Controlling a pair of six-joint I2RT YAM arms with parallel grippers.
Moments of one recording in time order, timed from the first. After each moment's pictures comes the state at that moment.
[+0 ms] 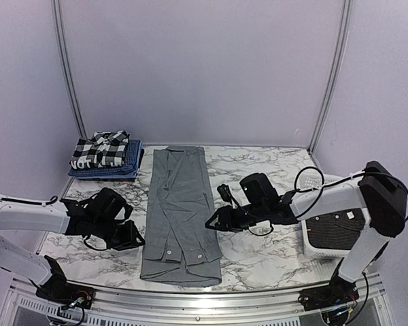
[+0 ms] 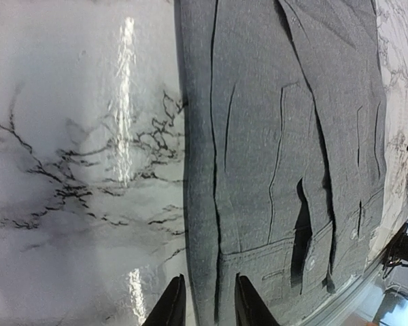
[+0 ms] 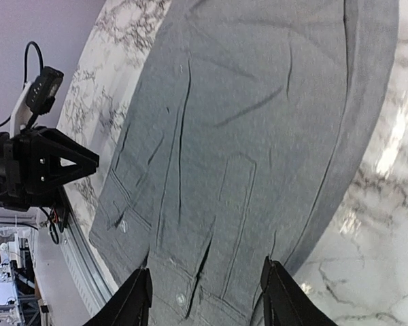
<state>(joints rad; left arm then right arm) -0.74 1.28 0.54 -0.28 0.18 -0.88 0.81 1.67 0.85 0.13 -0.42 0.65</state>
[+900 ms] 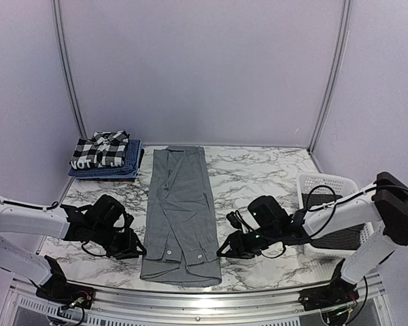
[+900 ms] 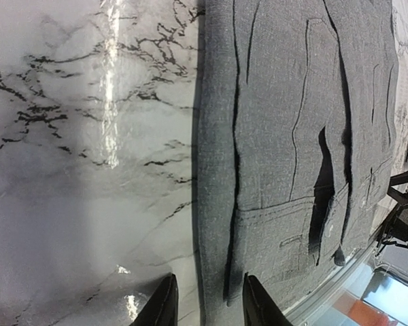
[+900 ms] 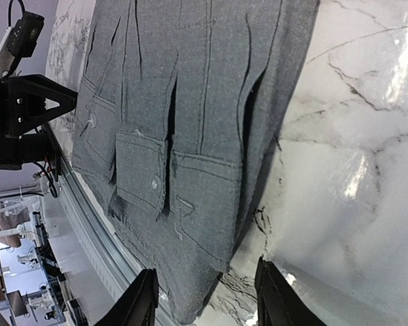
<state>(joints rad) -0.77 1.27 0.47 -0.25 0.29 -0.93 0.92 1.52 0.60 0.09 -0.46 0.81</state>
